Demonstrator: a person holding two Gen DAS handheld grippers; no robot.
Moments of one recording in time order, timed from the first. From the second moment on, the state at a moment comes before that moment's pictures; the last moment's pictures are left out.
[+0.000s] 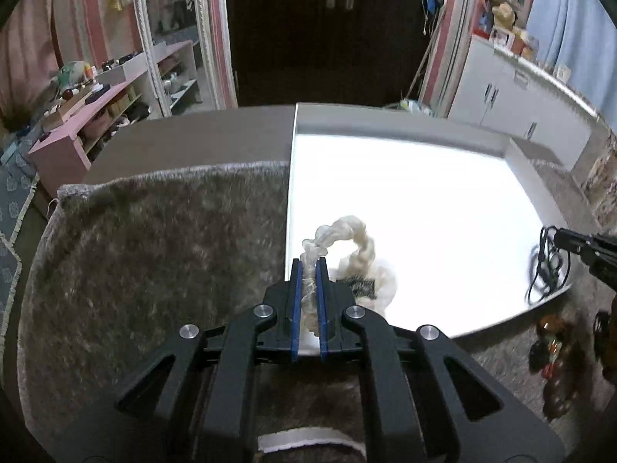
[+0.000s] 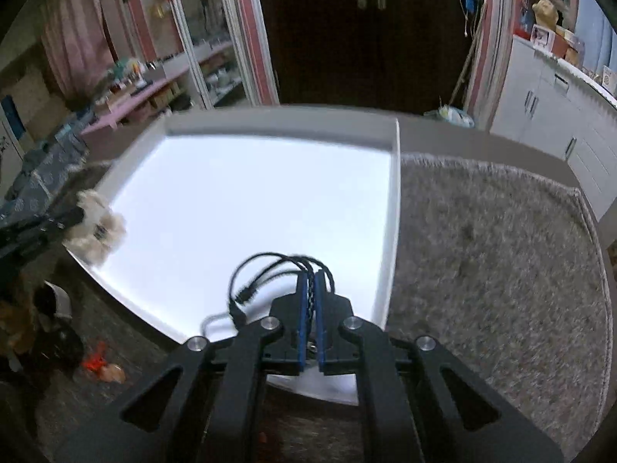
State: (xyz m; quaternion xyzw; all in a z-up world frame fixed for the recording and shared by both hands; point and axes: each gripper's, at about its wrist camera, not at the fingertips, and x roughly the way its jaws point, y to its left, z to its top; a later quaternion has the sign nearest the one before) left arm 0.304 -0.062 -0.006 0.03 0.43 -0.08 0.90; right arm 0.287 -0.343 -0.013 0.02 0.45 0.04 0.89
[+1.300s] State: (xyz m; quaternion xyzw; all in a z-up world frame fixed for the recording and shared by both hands) left arm 0.269 -0.087 0.020 0.05 0.40 -0.10 0.91; right arm 0.244 -0.362 0.039 0.02 0.37 0.08 0.93
